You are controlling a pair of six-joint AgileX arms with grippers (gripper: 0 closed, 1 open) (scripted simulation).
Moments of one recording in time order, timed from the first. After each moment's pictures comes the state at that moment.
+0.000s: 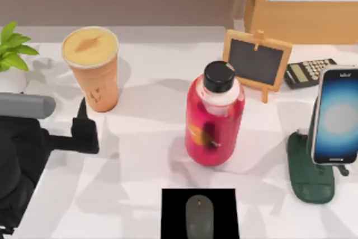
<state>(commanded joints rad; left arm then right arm) -0.43 1.19 0.12 0.86 -0.30 -0.04 0.00 0.00 0.00 0.00 0.00 0.00</state>
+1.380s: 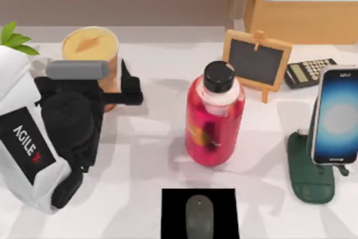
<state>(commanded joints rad) -0.46 2.09 0.53 1.46 -0.41 -0.04 0.00 0.00 0.00 0.00 0.00 0.00</state>
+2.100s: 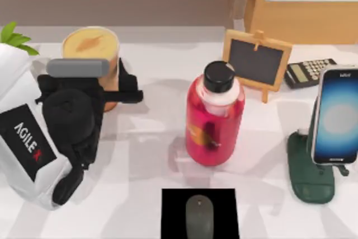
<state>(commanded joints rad) -0.45 2.10 0.55 1.45 -0.40 -0.04 0.00 0.00 0.00 0.00 0.00 0.00</state>
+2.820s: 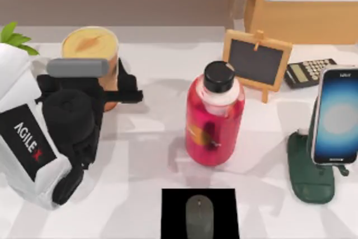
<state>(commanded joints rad) -0.45 2.10 0.55 1.45 -0.40 -0.04 0.00 0.00 0.00 0.00 0.00 0.00</state>
